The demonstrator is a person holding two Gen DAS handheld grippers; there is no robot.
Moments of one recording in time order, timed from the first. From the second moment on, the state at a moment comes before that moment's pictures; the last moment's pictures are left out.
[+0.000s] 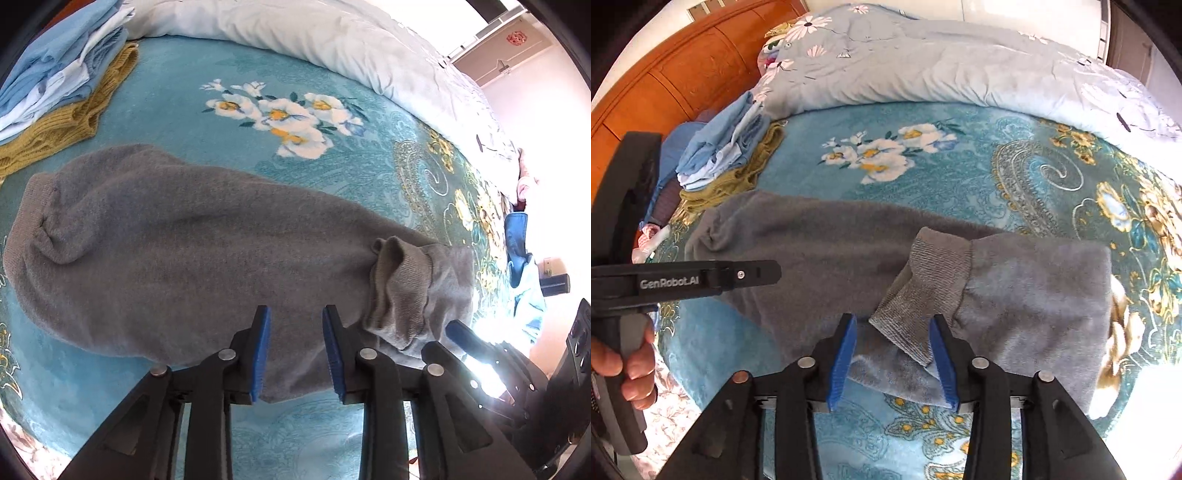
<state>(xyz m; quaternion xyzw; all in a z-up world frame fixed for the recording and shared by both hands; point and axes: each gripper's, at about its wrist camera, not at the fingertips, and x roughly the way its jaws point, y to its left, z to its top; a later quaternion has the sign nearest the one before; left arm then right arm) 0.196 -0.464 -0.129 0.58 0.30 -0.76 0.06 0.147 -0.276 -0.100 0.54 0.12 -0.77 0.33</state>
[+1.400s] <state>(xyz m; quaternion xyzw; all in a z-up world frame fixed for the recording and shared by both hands) 0.158 -0.391 -0.172 0.54 0.36 -0.76 -0.05 0.079 -0.146 -0.138 0.59 0.05 -0.77 0.22</state>
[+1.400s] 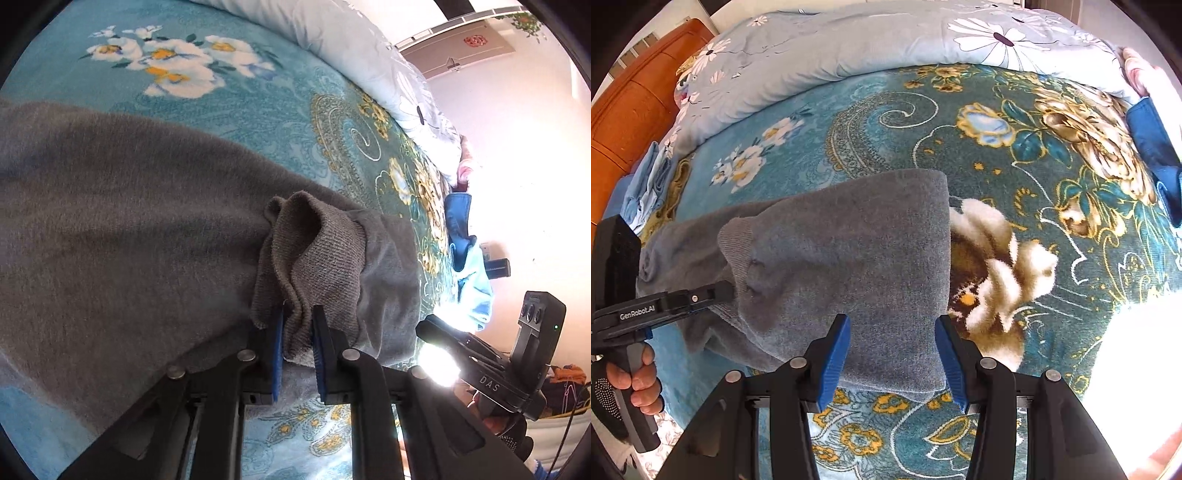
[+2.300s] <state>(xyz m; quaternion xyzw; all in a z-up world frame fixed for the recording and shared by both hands) 0.214 -0.433 -0.146 0.53 0.29 -0.80 0.06 0.070 -0.165 -0.136 0.59 0.05 -0.77 0.25</state>
